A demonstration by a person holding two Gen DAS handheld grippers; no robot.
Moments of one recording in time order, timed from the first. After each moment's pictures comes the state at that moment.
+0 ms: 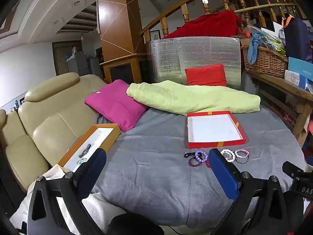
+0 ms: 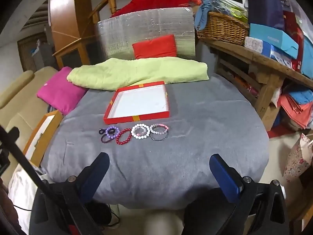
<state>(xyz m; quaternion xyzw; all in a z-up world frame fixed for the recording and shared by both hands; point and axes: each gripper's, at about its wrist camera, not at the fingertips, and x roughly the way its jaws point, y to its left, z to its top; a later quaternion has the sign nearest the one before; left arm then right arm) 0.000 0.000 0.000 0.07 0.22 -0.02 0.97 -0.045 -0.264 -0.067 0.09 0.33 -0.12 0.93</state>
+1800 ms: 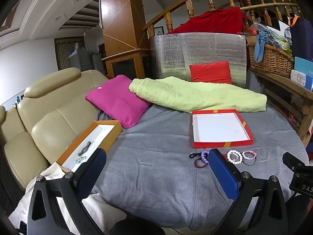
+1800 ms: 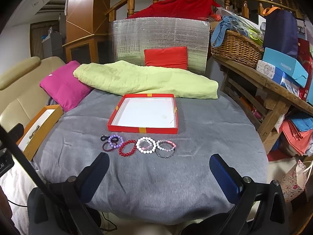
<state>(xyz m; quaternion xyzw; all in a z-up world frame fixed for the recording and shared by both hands) 0.029 0.002 -0.011 0.08 0.23 0.00 0.97 -0.006 -0.241 -0.060 0.02 0.30 -0.10 0.95</state>
